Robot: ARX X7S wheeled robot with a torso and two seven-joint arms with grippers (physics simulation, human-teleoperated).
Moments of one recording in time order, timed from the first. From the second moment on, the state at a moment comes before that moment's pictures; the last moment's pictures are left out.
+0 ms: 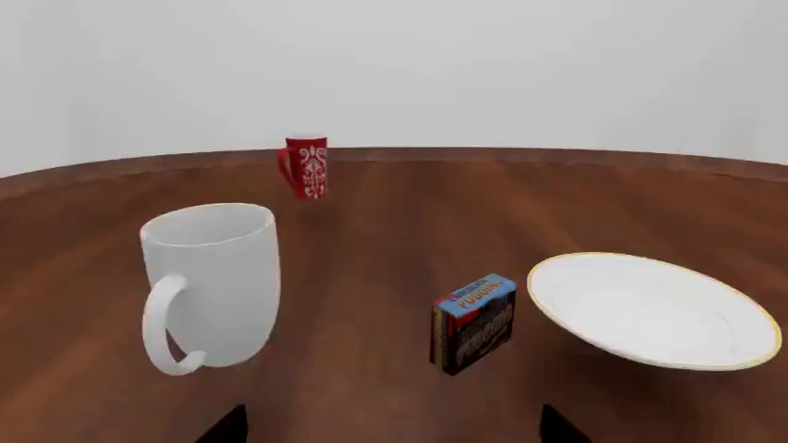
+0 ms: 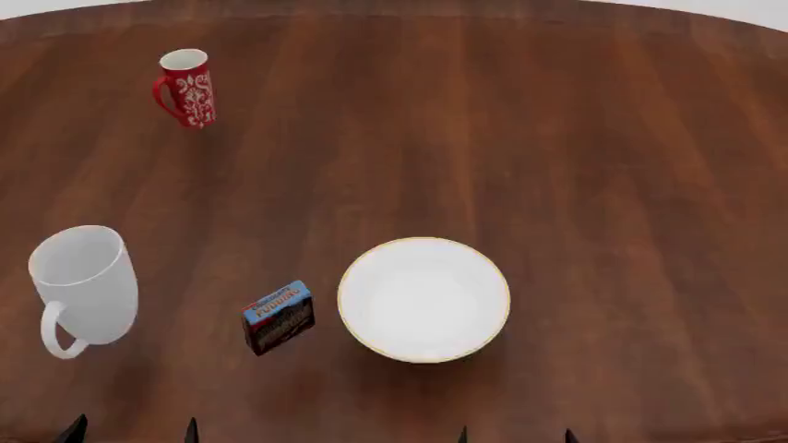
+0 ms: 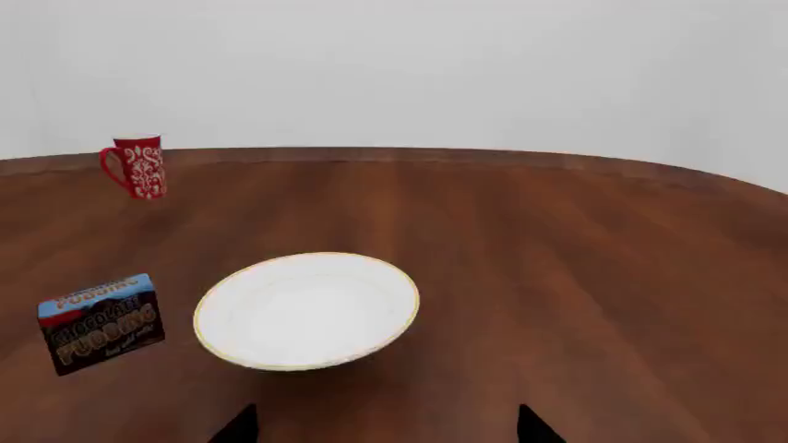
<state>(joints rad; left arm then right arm) 0.00 0.00 0.00 0.00 0.00 0.00 0.00 0.00 0.00 0.00 0.00 0.00 0.00 0.00</state>
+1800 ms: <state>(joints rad) -0.66 -0.16 -0.15 0.71 -0.32 -1.26 -0.12 0.76 0.59 0.22 -0.86 1.48 1.42 0.97</state>
